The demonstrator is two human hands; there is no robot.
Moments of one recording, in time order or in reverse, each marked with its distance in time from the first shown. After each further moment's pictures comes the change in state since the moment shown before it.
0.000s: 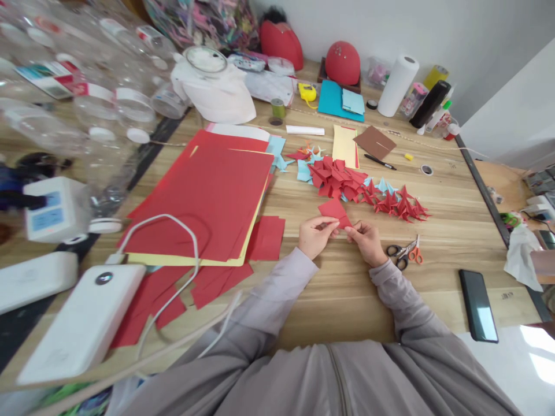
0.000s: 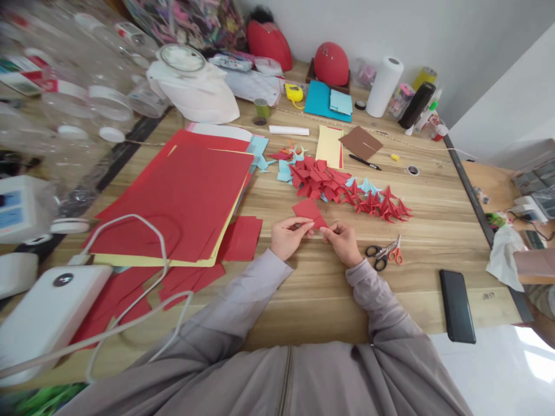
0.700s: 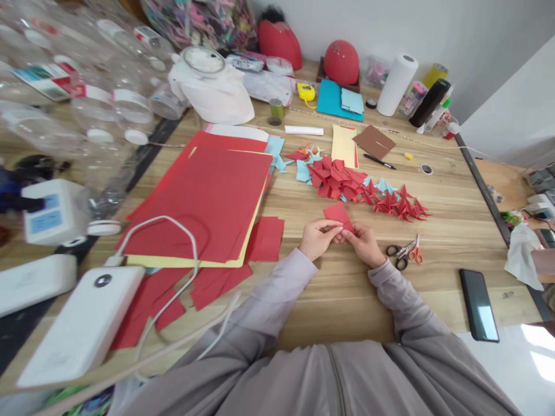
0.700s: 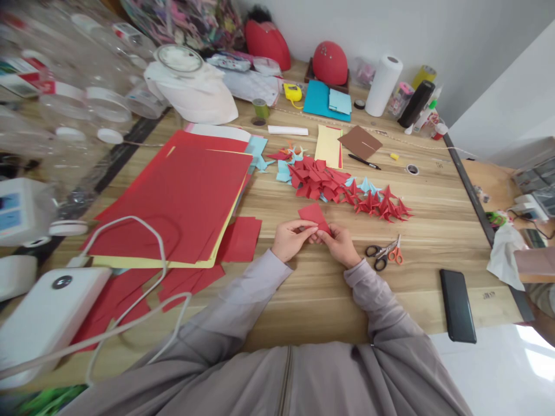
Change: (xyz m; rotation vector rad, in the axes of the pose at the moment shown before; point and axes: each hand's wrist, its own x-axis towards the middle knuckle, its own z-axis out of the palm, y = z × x) left_hand -0.001 -0.003 0.001 -0.054 -0.155 -0.101; right_hand -0.001 -0.001 0.000 -0.030 -0.222 -0.081
